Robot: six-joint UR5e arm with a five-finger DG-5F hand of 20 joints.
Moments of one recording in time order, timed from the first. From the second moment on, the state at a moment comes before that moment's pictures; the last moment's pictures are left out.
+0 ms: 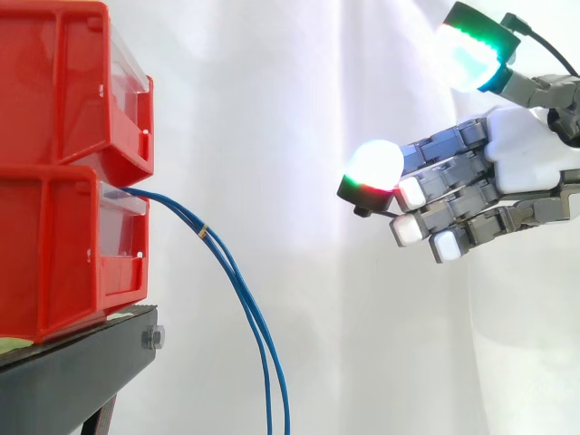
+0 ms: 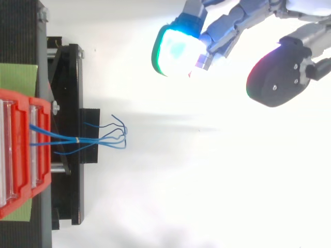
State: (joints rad) arm 0.01 -2.08 -1.30 -2.97 -1.53 -0.08
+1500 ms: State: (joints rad) arm 0.02 -2.08 -1.30 -2.96 -1.48 -0.08
